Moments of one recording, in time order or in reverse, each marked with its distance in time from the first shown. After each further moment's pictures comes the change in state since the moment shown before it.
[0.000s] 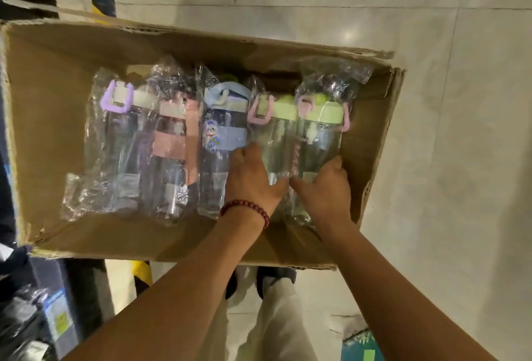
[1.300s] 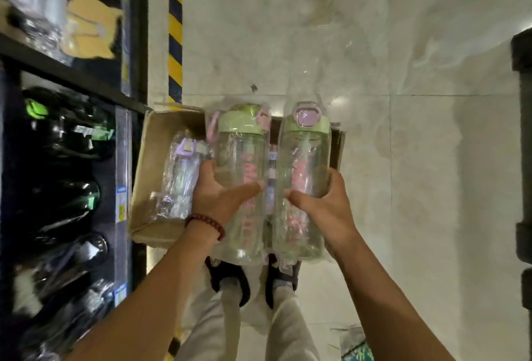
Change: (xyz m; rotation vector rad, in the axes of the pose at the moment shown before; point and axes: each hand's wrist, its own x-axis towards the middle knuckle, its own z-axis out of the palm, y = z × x) left_hand -0.132 0.013 -0.171 -0.780 0.153 -0.057; right_hand -0.173 -0.079 -0.119 0.612 -0.115 -0.205
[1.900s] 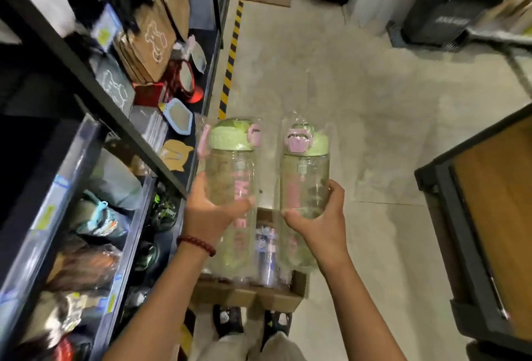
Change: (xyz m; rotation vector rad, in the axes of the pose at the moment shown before) left_hand -0.250 0.228 -0.169 -0.186 0.100 0.446; right_hand -0.278 -0.241 -0.019 -0.101 0.127 -0.505
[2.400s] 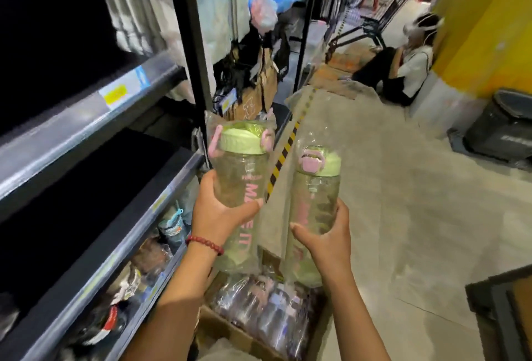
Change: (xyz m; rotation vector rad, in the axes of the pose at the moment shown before) left_hand -0.078 0.089 -0.083 -0.064 0.355 0.225; right_hand -0.048 -0.096 0.009 0.024 -0.168 -0.269
